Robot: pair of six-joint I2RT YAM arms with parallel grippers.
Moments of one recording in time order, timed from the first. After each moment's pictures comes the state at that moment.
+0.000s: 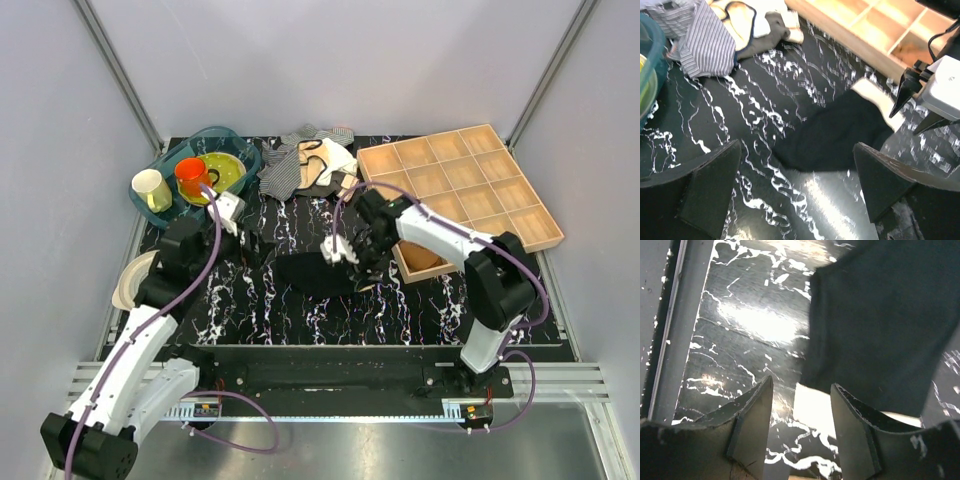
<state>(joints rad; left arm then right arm) -0.30 0.77 0.73 -0.24 0.33 -0.05 0.58 1.76 1.33 -0.97 -0.69 -1.22</state>
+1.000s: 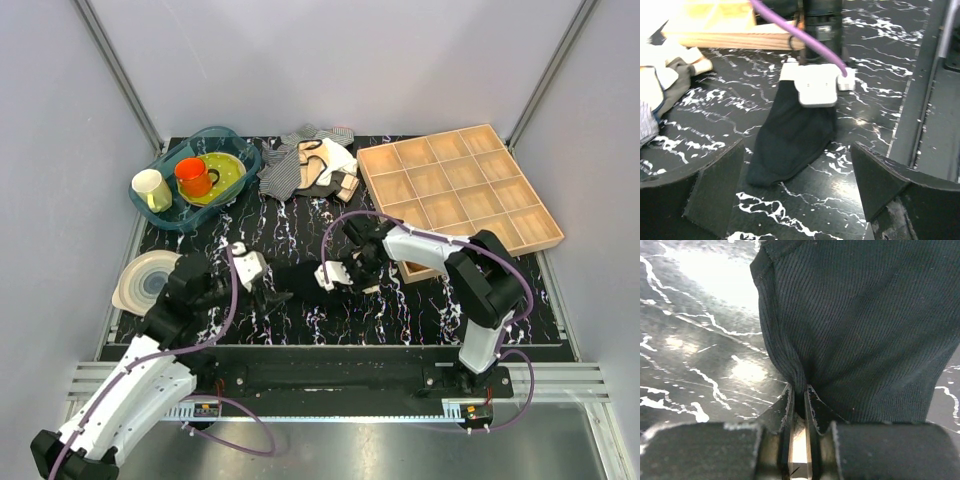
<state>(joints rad) -0.46 0.55 0.50 -0.21 0.61 0.26 0.70 1.81 1.12 -0.68 -0.45 -1.27</state>
